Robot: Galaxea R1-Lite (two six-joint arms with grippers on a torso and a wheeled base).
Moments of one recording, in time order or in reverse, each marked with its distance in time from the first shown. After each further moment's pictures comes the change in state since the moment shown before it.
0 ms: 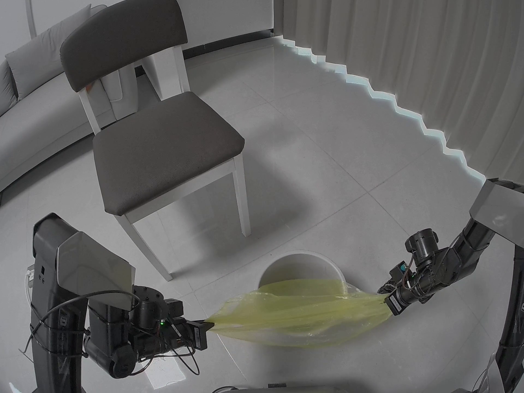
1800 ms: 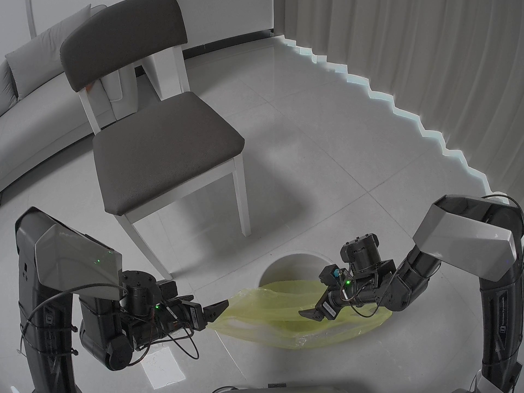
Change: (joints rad) left arm 0.020 -0.080 -0.055 -0.001 0.042 -0.039; right arm 0.345 0.134 -0.142 -0.323 0.105 -0.004
